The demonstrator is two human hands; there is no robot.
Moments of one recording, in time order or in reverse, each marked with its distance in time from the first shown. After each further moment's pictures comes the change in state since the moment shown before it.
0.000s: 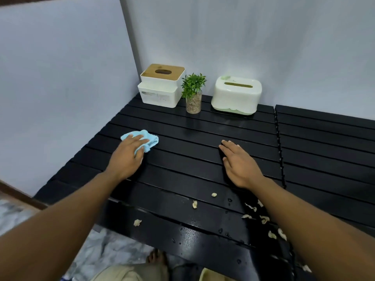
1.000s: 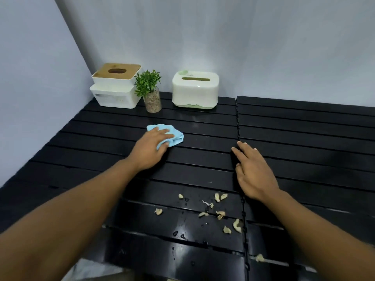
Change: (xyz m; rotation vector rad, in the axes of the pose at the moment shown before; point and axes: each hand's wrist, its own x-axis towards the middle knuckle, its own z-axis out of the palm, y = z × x) left_hand 0.059 0.136 0.084 -0.023 -0.159 0.324; right_hand -0.088 0.091 -0.034 -0.063 0.126 0.205
